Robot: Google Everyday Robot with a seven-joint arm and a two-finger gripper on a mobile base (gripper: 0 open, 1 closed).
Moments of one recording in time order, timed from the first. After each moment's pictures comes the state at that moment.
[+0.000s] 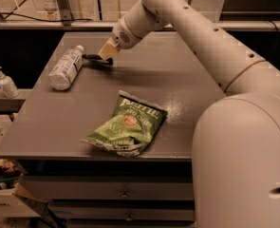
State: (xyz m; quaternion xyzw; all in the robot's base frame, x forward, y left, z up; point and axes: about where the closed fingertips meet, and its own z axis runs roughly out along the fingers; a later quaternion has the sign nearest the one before) arm 0.732 0.098 0.868 -0.55 0.74 0.24 0.32
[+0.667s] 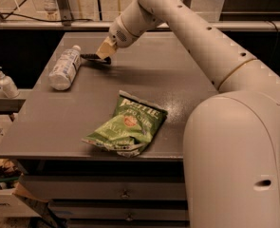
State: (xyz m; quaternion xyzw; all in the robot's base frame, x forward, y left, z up) arm 0.739 0.109 0.866 -0.55 0.74 0.23 0.31
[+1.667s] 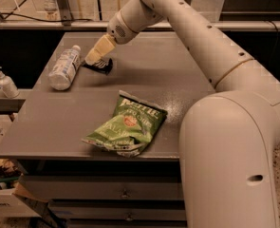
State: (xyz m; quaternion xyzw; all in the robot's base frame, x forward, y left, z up) arm 0.737 0.114 0.880 -0.54 0.74 0.27 0.31
